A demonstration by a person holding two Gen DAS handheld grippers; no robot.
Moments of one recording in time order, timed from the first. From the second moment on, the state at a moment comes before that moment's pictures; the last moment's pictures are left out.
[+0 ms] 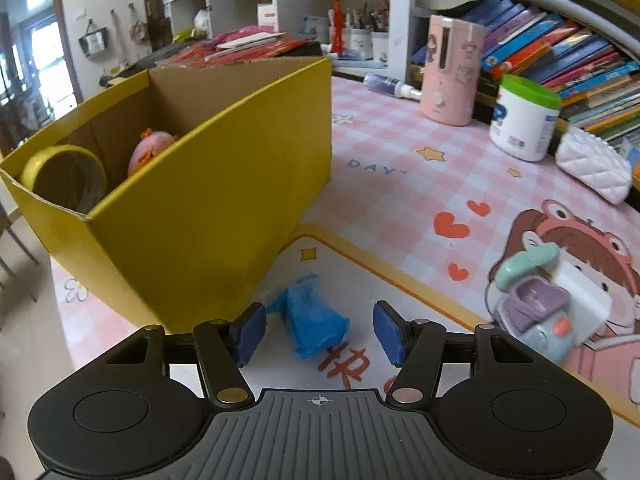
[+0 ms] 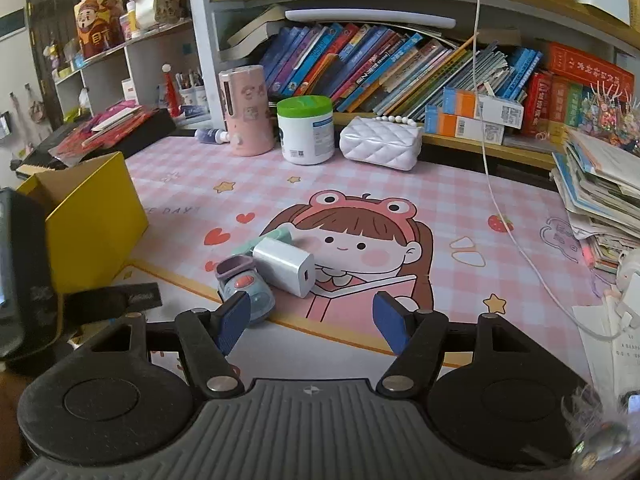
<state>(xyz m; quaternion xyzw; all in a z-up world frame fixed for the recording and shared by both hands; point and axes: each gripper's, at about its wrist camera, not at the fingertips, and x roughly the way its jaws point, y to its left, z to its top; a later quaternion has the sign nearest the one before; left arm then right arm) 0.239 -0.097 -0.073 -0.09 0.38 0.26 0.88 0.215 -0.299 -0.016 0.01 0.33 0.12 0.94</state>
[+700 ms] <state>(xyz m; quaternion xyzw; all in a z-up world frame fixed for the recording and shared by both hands) 0.191 -0.070 -0.050 -0.13 0.42 0.16 0.89 0.275 -0.246 -0.063 -0.04 0.38 0.22 0.90</state>
